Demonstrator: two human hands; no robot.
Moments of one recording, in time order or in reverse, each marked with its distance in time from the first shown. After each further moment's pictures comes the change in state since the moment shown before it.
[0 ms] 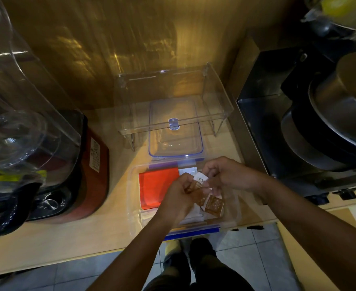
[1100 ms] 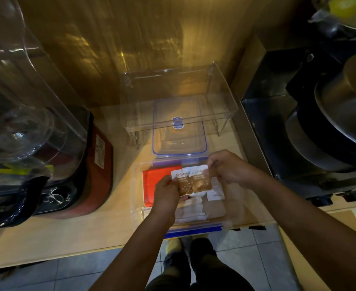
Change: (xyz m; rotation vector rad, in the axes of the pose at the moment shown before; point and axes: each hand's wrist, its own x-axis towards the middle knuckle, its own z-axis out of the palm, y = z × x) left_hand -0.001 0.000 -0.016 -0.209 0.342 -0.250; right_hand 0.015 -0.005 0.003 -0.038 0.236 0.048
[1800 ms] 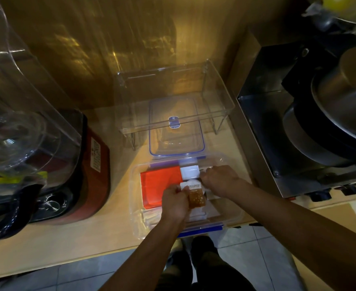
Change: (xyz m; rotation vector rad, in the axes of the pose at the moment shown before) left_hand -0.008 -0.012 0.014 0.076 0.056 0.004; right_hand 0.026 0.040 0.040 -1.234 -0.068 -0.150
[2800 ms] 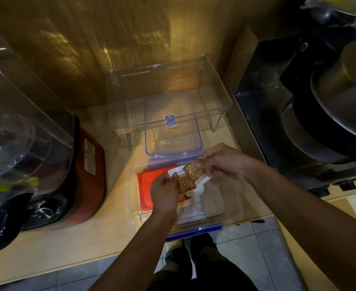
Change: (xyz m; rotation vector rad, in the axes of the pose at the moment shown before) left_hand 0.019 0.012 -0.006 -0.091 0.086 0.044; right_hand -0.012 0.035 -0.043 1.614 -0.116 0.137
